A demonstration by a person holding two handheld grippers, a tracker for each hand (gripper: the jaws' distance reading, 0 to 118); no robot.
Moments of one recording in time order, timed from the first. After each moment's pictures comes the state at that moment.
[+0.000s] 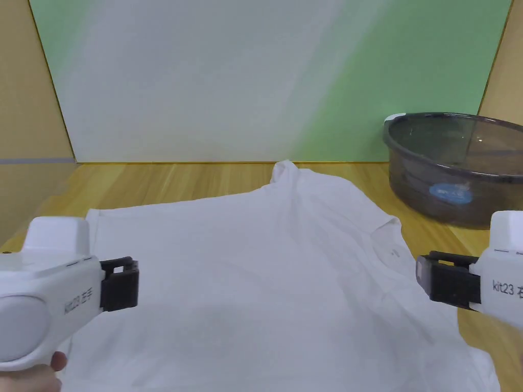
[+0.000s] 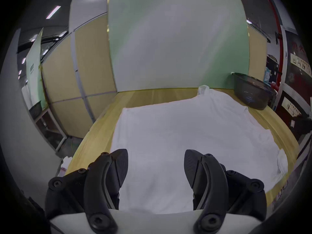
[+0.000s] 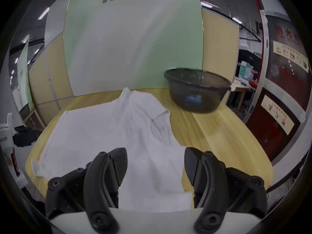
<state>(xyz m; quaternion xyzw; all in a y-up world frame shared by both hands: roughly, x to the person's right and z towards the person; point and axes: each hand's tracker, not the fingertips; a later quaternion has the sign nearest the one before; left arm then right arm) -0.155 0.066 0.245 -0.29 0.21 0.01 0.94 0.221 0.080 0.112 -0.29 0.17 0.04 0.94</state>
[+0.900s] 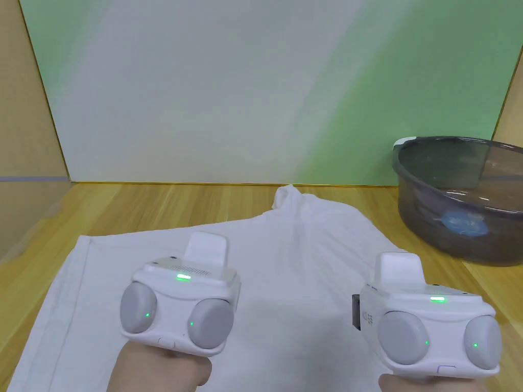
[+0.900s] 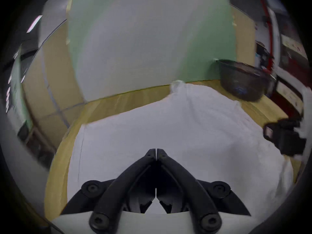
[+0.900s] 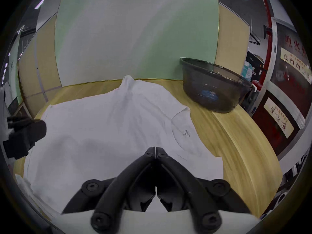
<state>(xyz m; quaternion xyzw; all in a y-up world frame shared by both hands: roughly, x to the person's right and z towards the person) -0.088 0.034 0.114 -0.32 0.13 -0.06 0.94 0.113 0.026 0.053 -0.32 0.13 0.09 0.94</state>
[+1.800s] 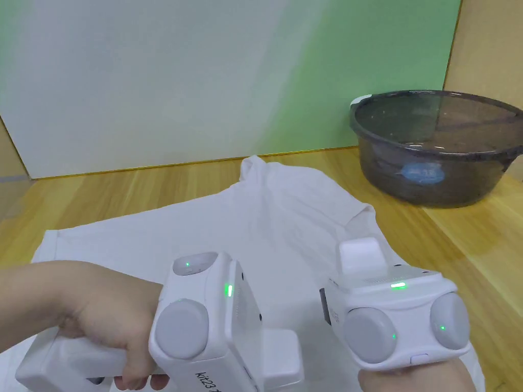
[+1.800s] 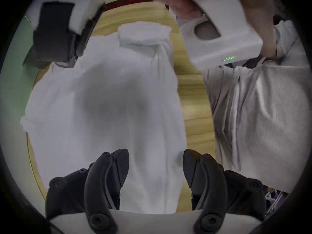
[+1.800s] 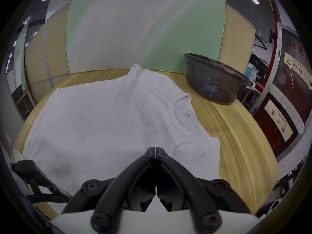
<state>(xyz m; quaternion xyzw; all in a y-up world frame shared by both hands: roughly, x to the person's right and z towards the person) -0.014 0.016 0.152 -0.49 -0.47 -0.38 0.63 0.127 0.013 0.099 -0.33 0.16 0.12 0.92</state>
